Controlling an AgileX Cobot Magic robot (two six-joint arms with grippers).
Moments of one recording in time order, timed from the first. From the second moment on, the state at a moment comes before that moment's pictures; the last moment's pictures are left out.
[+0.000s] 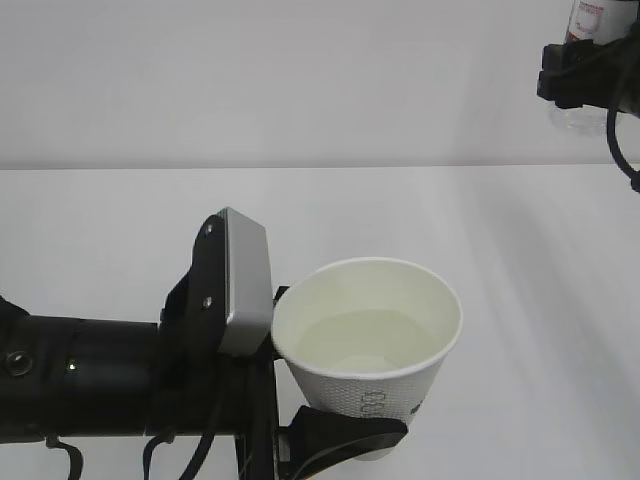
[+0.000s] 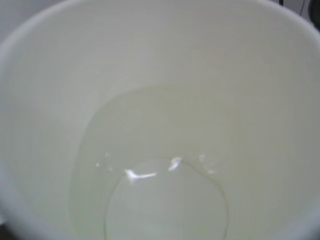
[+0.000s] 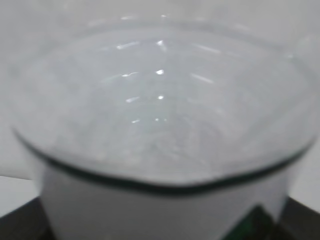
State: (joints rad) left arm -0.78 1.64 -0.56 0.84 -0.84 -0.39; right arm 0.12 1.56 -0.87 0.19 -0.43 -0.29
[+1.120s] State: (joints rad) left arm -0.78 1.64 -0.56 0.84 -0.84 -0.39; right arm 0.12 1.56 -0.87 0.04 -0.43 -0.15
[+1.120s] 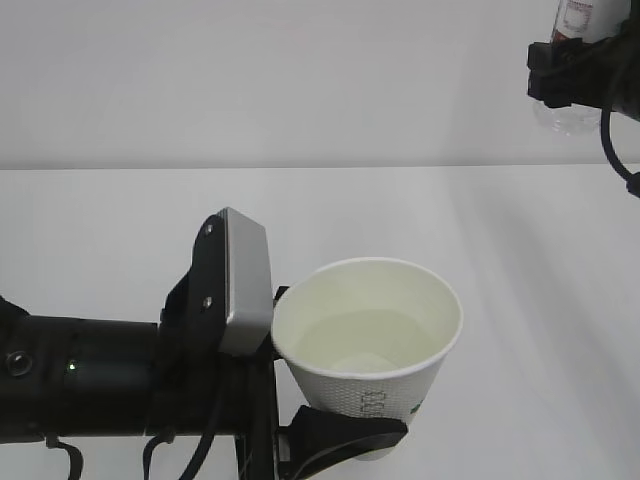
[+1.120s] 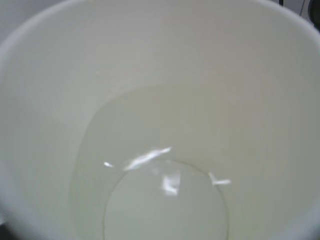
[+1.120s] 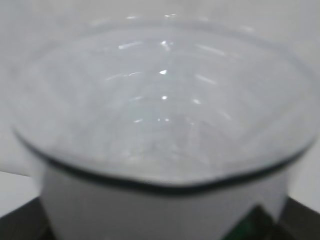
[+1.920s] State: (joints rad) left arm -0.78 1.64 -0.56 0.84 -0.84 -0.39; right arm 0.12 1.67 -0.87 0.03 -0.48 -0.15
